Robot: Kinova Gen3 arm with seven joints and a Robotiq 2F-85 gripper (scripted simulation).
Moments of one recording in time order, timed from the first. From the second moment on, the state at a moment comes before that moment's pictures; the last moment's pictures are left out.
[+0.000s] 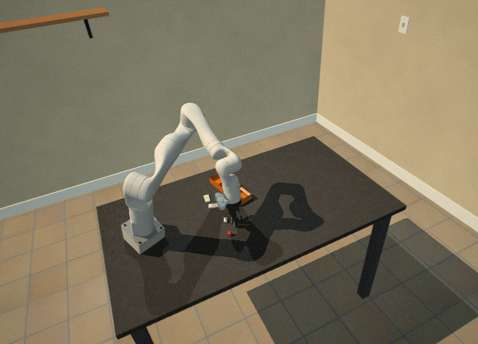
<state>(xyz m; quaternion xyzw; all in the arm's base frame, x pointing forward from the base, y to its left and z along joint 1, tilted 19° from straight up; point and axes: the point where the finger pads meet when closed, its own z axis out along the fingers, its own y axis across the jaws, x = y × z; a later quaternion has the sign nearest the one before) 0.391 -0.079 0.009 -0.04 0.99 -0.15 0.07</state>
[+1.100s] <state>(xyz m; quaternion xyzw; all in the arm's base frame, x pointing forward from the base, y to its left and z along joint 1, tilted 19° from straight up) 0.387 -0.078 0.023 -0.04 0.98 -0.16 0.06</state>
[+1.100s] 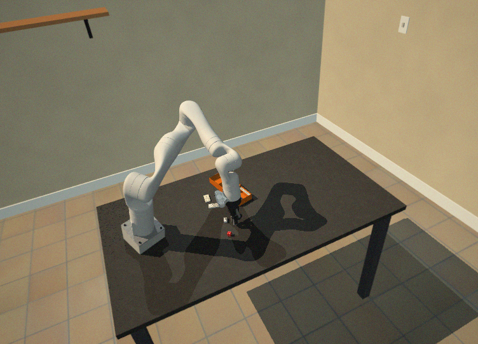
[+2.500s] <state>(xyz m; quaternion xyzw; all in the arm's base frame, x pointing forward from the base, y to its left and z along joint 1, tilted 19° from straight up) 0.389 -0.035 0.058 -0.03 0.99 -0.15 0.07</state>
